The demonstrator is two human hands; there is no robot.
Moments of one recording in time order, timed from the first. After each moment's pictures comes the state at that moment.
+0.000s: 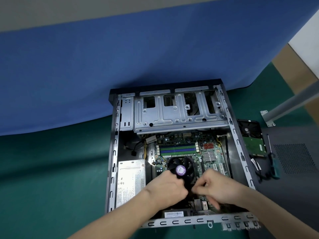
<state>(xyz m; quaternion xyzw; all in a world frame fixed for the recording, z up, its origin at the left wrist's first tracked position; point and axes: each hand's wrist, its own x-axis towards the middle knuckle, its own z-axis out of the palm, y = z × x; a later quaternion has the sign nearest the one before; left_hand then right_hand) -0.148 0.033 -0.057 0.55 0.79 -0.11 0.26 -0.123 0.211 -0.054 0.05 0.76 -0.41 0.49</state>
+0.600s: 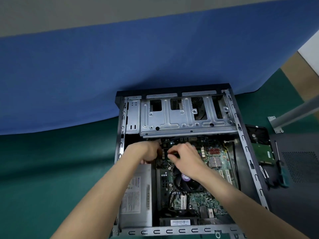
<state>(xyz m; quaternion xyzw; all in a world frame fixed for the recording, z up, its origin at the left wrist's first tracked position) -0.265 -0.012 -0.070 0.13 0.84 0.05 0.52 -0.196 0.131 -0.083 0.03 0.92 -0.31 0.23</state>
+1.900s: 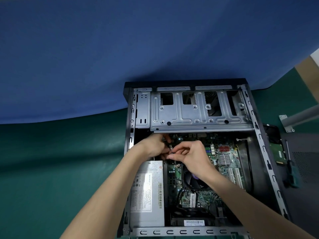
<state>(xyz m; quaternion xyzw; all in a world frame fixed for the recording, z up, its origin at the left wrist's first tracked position) -0.251 -0.028 -0.072 -0.04 0.78 0.43 0.45 -0.192 0.117 -0.101 0.11 0.80 -0.56 0.17</state>
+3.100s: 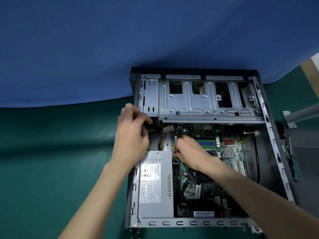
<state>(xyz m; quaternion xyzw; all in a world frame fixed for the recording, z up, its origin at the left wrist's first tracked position) -0.217 -0.091 -0.066 0.08 0.93 0.34 -0.09 -0.199 0.100 -0.120 -0.16 0.95 -0.13 0.24</state>
